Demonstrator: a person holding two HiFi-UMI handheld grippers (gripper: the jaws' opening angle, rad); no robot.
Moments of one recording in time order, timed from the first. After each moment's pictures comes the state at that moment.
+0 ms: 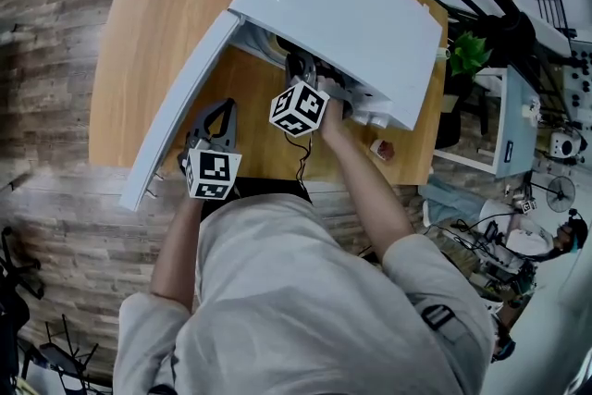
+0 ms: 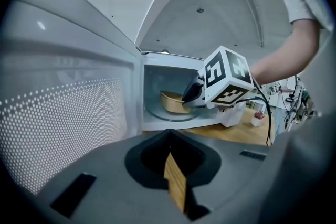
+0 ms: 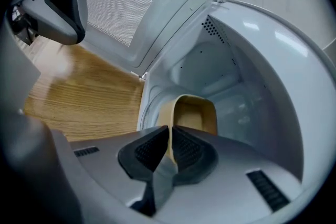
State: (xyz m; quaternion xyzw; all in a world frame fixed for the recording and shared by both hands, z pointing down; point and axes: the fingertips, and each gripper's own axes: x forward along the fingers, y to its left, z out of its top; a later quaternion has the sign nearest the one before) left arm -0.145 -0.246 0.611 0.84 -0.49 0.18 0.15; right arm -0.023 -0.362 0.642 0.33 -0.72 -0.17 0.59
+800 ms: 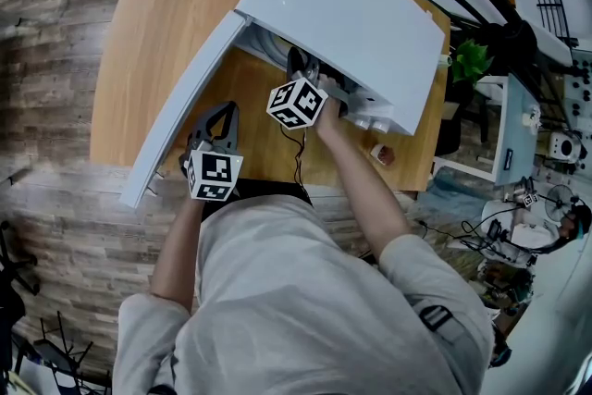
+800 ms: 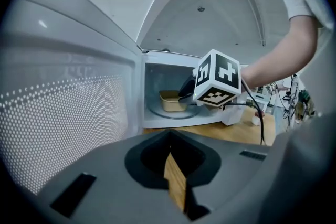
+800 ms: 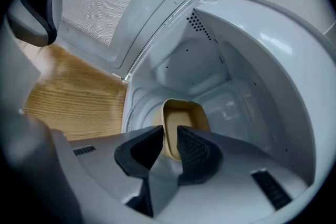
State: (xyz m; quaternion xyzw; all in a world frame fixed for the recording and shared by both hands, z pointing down) left arm -0.147 -0.241 0.614 0.84 -0.49 0.19 0.16; right arm -0.023 -0.388 0.635 0.40 -0.71 -0.19 0.56
